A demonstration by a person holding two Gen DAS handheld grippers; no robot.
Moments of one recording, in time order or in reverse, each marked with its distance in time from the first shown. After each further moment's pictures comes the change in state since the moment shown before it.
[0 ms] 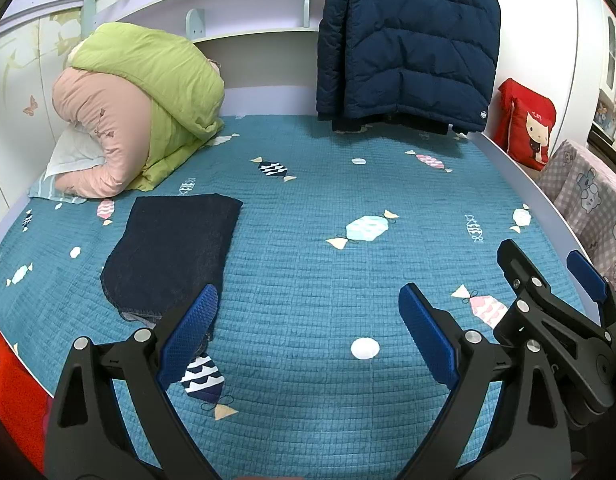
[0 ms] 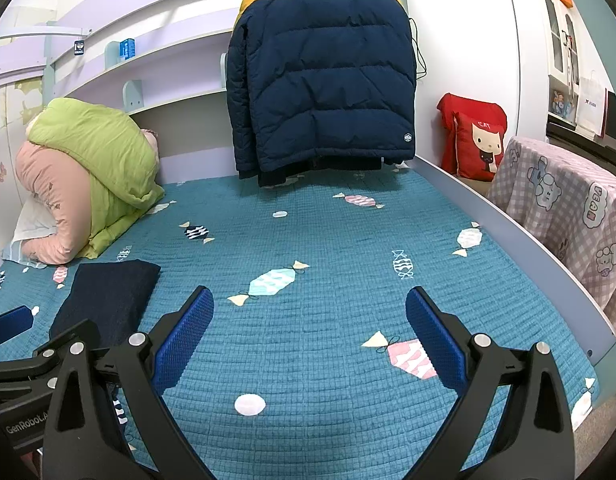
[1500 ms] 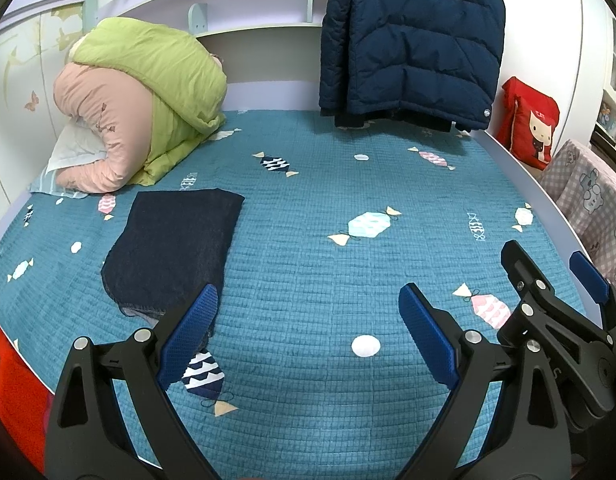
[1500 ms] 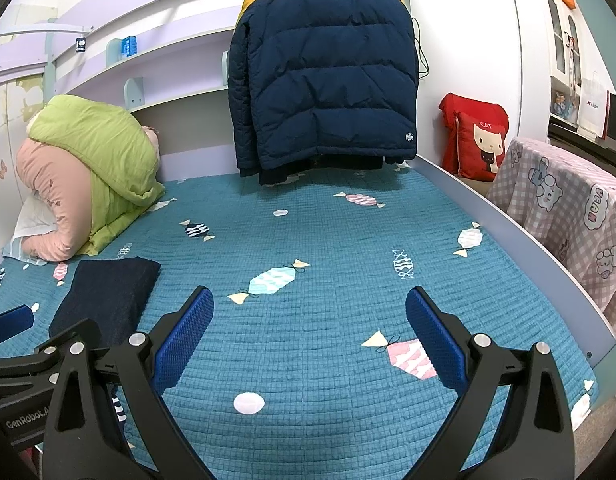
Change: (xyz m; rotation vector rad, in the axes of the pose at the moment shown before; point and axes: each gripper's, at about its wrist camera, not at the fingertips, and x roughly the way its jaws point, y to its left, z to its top) left arm 0.000 0.006 0.000 -0.014 0.013 0.003; right arm 0.001 0.003 -0.002 -0.005 0.003 0.000
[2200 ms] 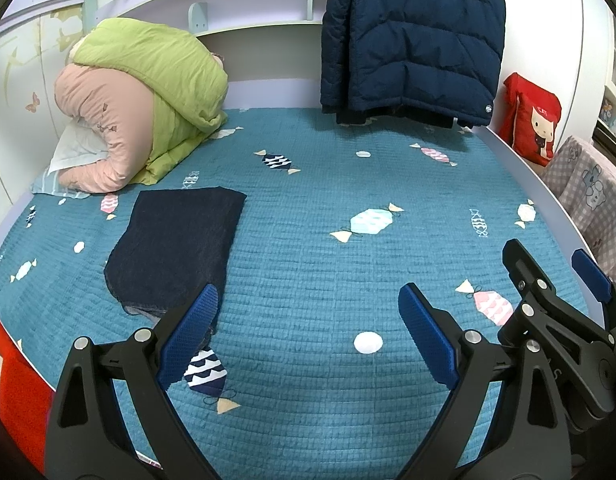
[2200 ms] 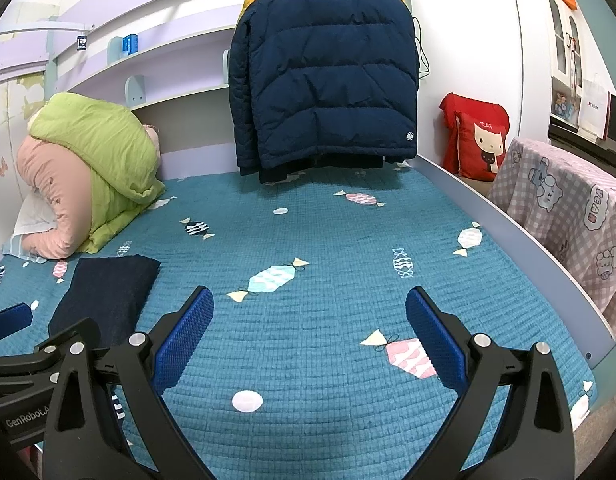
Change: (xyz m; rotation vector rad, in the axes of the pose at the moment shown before) left arm 0.000 0.004 -0.007 0.005 0.009 0.008; right arm 0.001 -0.001 0.001 -0.010 0.007 0.006
